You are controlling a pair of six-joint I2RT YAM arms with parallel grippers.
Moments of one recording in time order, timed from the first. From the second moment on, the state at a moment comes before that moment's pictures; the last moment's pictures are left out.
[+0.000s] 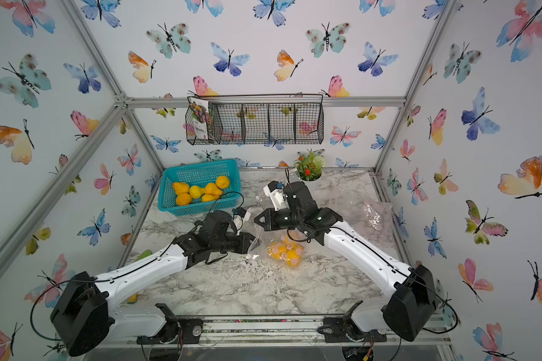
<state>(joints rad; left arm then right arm) -0.73 1.30 0.81 -0.17 0.39 -0.58 0.73 1.39 1.22 -0.42 -0.49 0.56</state>
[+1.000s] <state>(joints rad) -0.61 1.50 0.78 -0.17 0.50 -0.16 0.42 1.20 0.81 -0.65 -0.20 0.48</state>
